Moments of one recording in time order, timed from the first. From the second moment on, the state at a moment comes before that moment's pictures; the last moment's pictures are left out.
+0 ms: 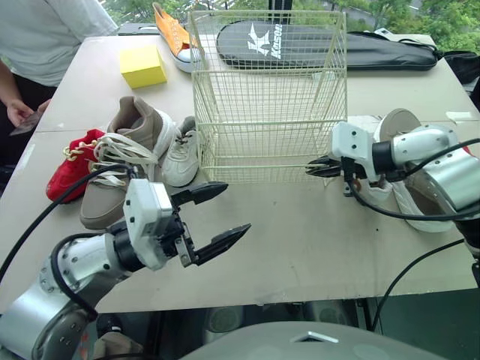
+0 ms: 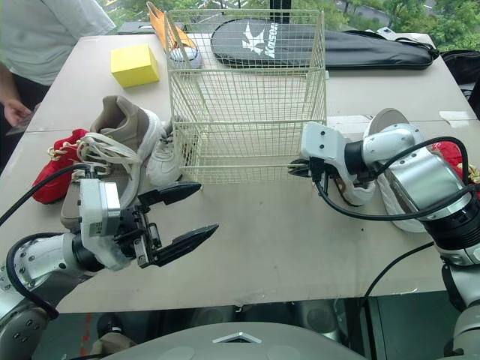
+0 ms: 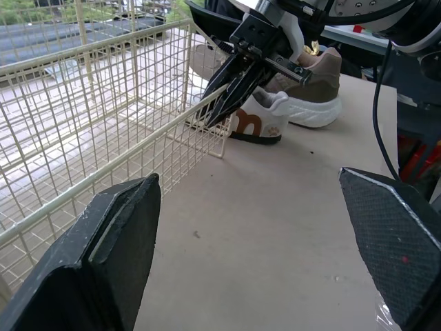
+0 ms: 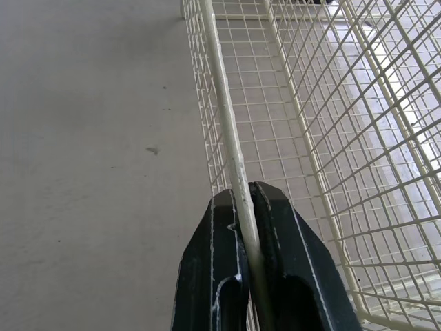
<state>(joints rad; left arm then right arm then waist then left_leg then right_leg) 0.31 0.76 0.34 -0.90 -0.88 0.52 -0.71 -0.65 -0.84 0.35 -0.29 0.31 0.59 1.08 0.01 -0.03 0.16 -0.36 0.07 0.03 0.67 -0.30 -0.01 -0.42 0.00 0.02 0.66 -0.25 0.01</state>
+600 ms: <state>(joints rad) 0.34 0.79 0.34 -0.92 -0.93 0.53 -0.71 -0.53 -0.88 0.25 -0.52 0.38 0.74 1.04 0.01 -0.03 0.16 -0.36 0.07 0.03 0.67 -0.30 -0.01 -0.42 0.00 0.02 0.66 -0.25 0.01</state>
